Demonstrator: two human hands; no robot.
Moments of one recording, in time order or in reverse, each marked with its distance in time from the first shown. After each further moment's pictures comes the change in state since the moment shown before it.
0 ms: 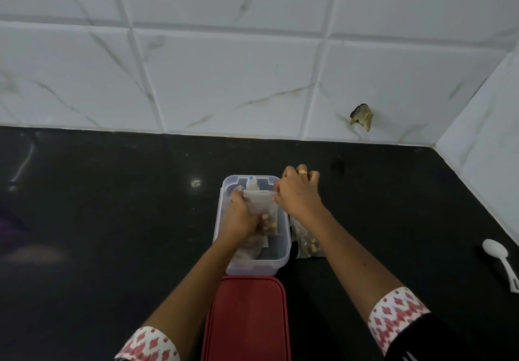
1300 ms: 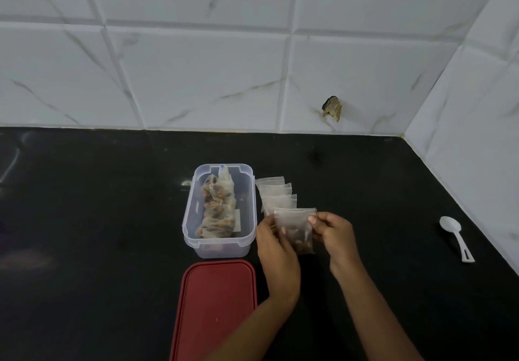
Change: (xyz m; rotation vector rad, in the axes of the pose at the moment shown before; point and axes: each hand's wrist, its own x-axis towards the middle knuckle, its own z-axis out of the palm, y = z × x) left_hand -0.102 -0.005 0.138 -0.307 0.409 0.231; right_hand -0.134 0.076 0.036 1.489 0.137 0.682
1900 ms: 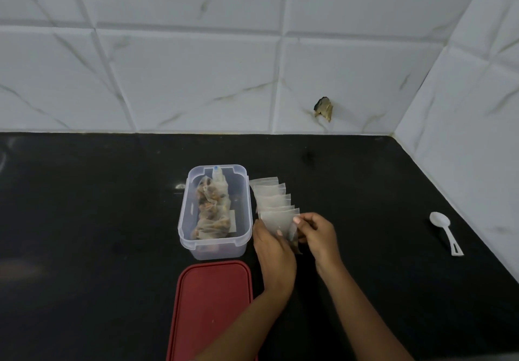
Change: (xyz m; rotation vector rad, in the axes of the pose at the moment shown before) left_hand 0.009 -0.022 0.010 0.164 -0.076 -0.039; right_hand 0.009 0.023 0.011 -0.078 -0.011 -0.085
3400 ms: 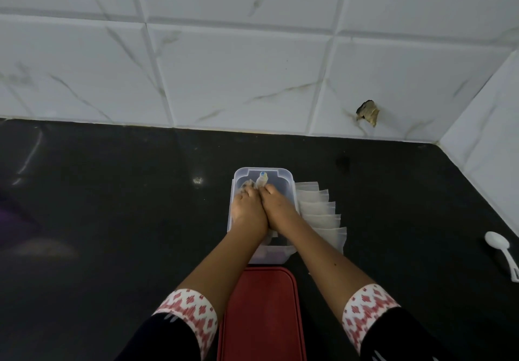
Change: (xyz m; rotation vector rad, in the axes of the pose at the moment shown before) left_hand 0.115 0.033 -0.115 1.550 -0.470 0.293; right_hand 0.029 -0.060 0.153 -0.866 -0.392 -0.442
